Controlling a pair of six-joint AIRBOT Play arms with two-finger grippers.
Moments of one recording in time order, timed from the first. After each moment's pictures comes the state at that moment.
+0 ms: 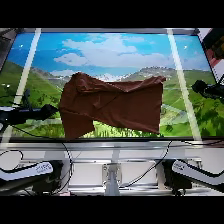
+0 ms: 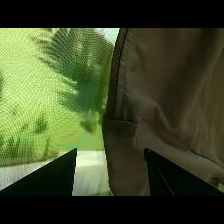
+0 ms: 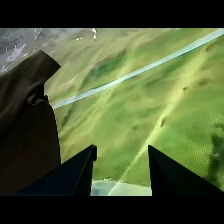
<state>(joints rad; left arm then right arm) 0.54 -1.39 0.71 0.71 -1.01 -0.78 -0.54 -1.28 1.04 -1.08 0.76 1.21</state>
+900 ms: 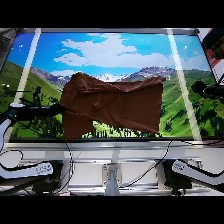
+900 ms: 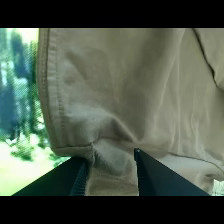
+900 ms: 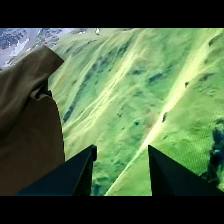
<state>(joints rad) 0.41 -1.43 0.72 0.67 -0.97 -0.67 -0.54 -1.28 1.04 -1.07 0.78 1.22</state>
